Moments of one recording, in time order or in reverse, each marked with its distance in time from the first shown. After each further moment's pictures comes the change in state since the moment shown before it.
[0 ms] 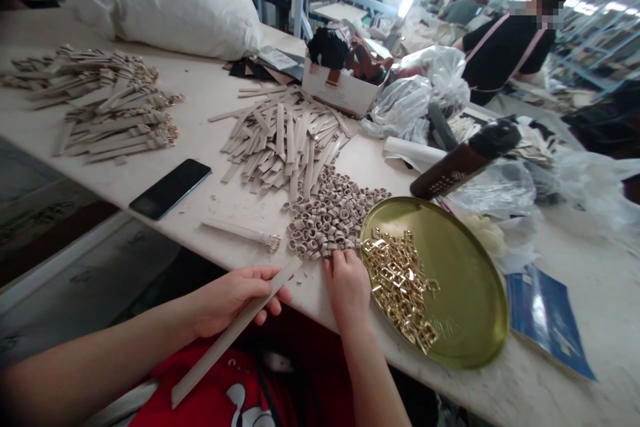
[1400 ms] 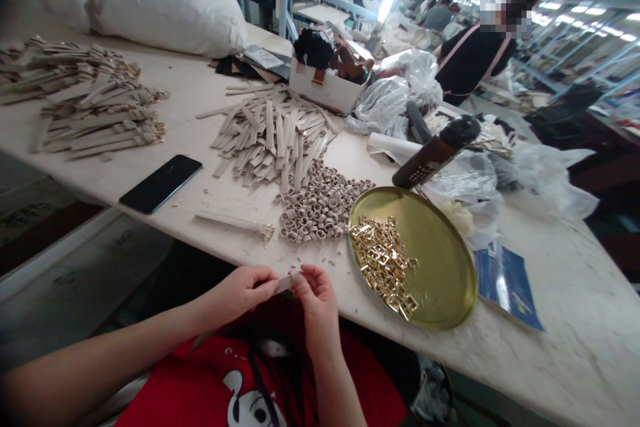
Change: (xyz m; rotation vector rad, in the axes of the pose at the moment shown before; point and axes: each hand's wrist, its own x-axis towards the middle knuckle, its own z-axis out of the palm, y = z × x) left_hand -0.001 -0.026 0.003 0.786 0.130 0.364; right_hand -0.067 -0.060 -0.007 1.682 -0.072 0.637
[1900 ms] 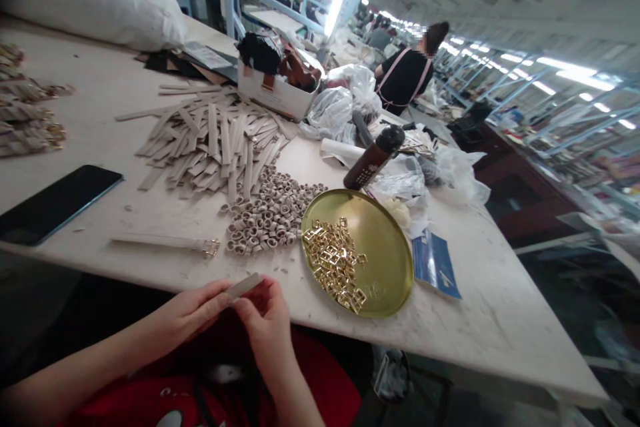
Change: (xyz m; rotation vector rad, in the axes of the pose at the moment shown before) left_hand 0.014 -0.002 0.002 -0.217 -0.136 0.012; right_hand 0.007 -0.018 -0.013 -0.243 -0.072 -0.203
